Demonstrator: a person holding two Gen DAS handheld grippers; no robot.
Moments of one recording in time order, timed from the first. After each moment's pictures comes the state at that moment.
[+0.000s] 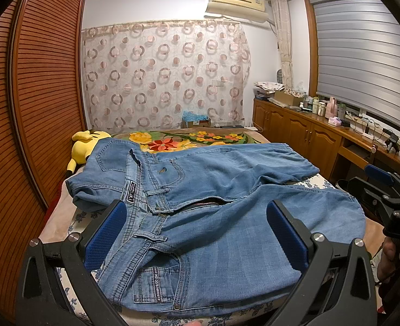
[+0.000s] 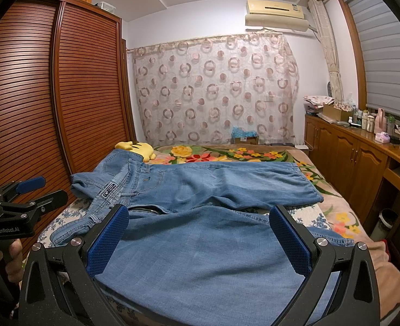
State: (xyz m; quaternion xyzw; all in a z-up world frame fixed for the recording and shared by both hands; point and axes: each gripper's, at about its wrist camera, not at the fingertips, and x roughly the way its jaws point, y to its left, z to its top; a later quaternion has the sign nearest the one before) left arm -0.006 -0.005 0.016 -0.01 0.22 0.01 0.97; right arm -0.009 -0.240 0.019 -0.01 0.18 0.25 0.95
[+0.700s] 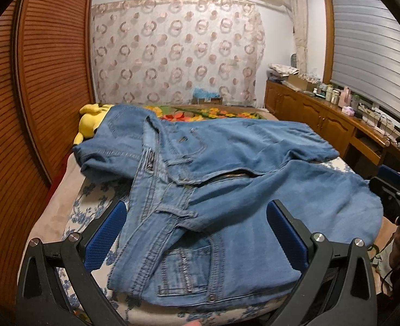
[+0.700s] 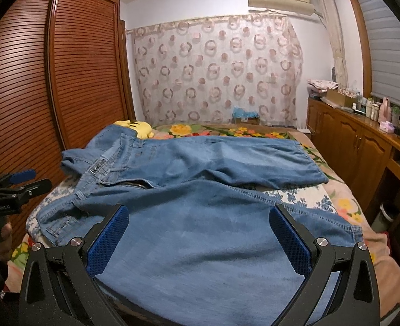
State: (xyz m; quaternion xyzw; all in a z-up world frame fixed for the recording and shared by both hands) left arm 0.006 0.026 -0.010 -0.03 0.28 0.04 0.96; right arm 0.021 -0.236 0.014 -0.04 0.23 0.25 0.94
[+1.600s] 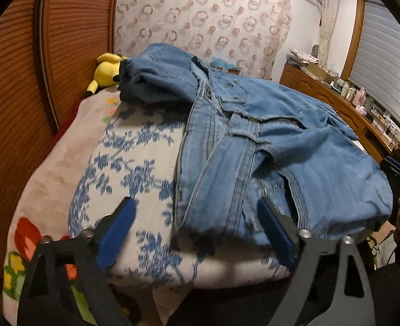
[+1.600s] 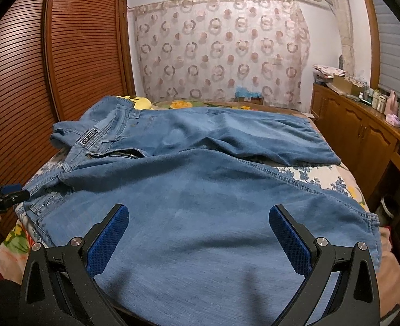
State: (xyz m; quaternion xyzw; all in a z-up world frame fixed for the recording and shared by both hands) left arm -0.025 0.114 -0.089 -0.10 0.36 0.04 0.92; right arm 0.033 -0.219 -0.003 -0.06 0.27 0.25 0.93
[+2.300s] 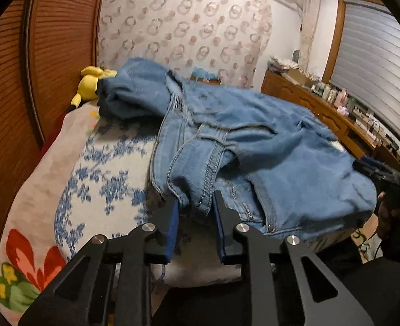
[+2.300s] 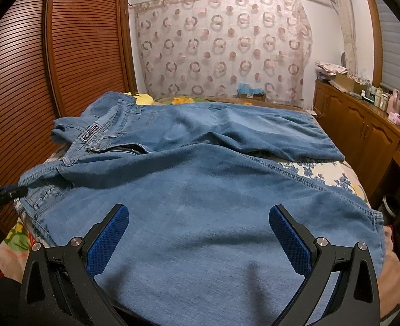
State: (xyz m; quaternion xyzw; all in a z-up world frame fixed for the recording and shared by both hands) left arm -0.031 0.093 -0.068 -0.10 0.32 0.00 0.94; right arm 0.040 -0.221 0.002 -0.07 0.28 0.26 0.92
